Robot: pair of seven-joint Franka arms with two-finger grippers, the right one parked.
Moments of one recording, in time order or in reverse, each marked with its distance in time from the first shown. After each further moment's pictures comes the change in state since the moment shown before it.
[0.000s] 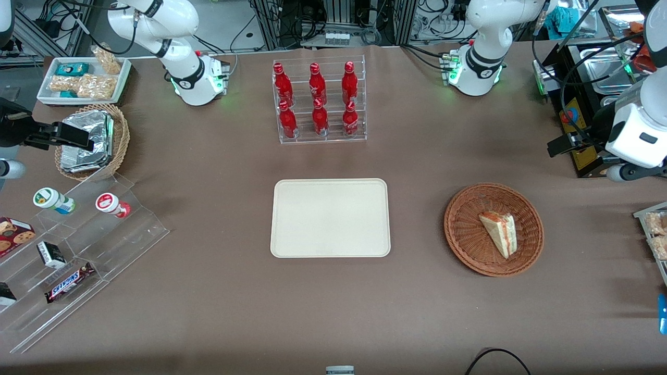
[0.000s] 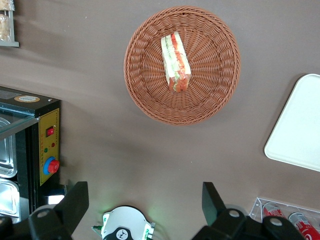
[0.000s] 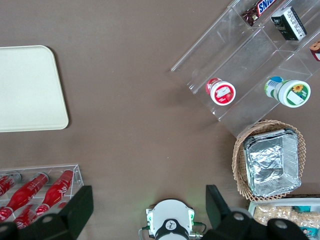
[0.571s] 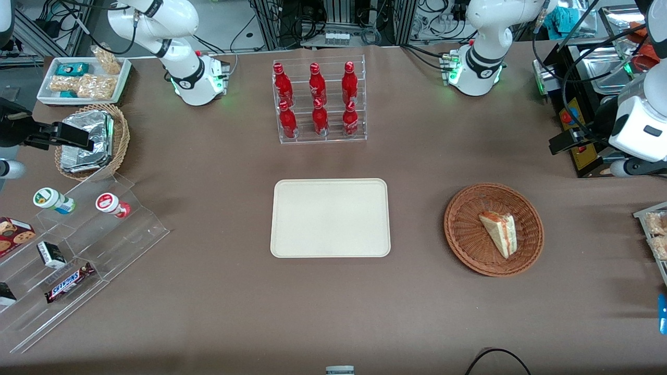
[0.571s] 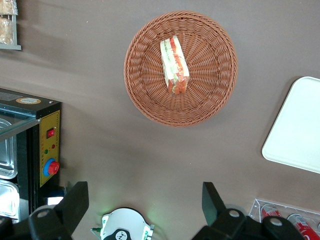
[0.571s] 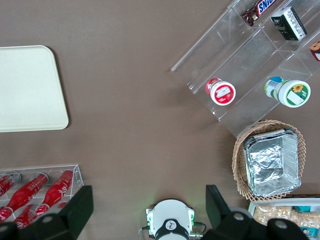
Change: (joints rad) arm 0.000 -0.022 0.000 0.000 -0.003 0.004 0.000
